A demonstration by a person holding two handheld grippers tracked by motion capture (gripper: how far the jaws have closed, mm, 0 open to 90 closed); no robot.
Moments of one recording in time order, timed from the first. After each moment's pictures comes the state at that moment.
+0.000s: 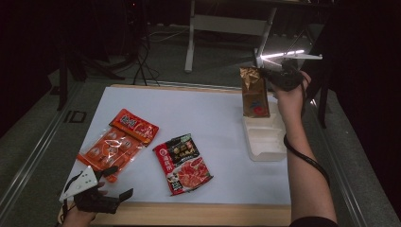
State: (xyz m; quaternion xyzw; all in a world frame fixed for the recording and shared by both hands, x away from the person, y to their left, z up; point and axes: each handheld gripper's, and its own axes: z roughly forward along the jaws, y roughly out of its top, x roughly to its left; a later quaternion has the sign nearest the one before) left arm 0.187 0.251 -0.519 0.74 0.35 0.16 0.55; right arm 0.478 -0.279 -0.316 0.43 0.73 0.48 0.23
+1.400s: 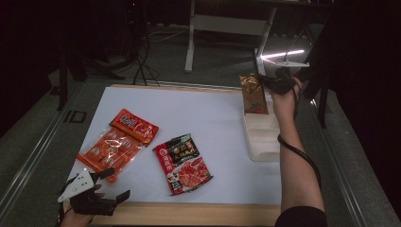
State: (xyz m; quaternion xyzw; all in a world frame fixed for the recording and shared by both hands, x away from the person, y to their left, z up) left arm 0.180 0.257 -0.520 0.73 0.36 0.16 0.55; right arm 0.526 -0.297 -0.376 0.44 0.74 0.45 0.23
